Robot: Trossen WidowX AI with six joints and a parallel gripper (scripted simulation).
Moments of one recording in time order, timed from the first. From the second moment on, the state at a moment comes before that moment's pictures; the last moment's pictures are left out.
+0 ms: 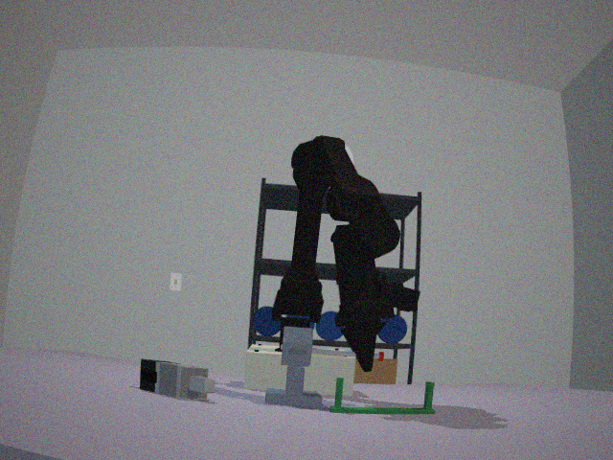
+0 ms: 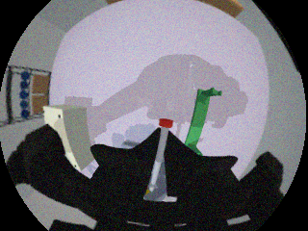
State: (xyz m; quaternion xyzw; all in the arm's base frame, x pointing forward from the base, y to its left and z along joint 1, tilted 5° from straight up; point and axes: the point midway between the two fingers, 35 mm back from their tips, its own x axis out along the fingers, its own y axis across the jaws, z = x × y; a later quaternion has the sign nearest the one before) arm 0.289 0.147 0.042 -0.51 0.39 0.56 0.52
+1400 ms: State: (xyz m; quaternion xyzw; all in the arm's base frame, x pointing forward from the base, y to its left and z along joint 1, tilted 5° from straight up) arm 0.282 0.174 0.050 -0.50 0.38 0.58 0.52
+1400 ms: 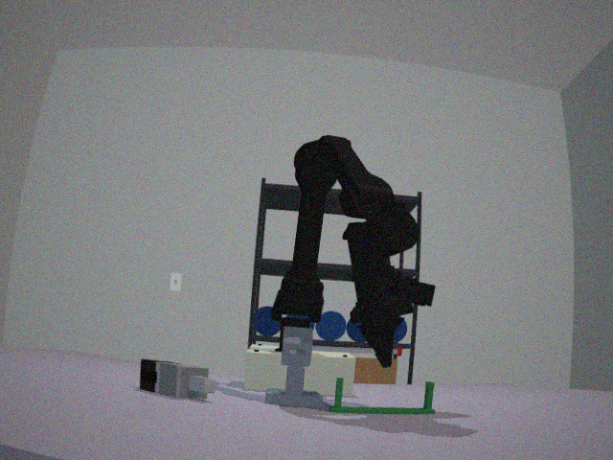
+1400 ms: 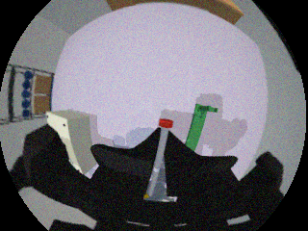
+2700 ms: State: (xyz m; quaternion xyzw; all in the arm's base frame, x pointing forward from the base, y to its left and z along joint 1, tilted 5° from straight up) arm 0.277 0.203 0.053 -0.50 0.38 0.58 0.52
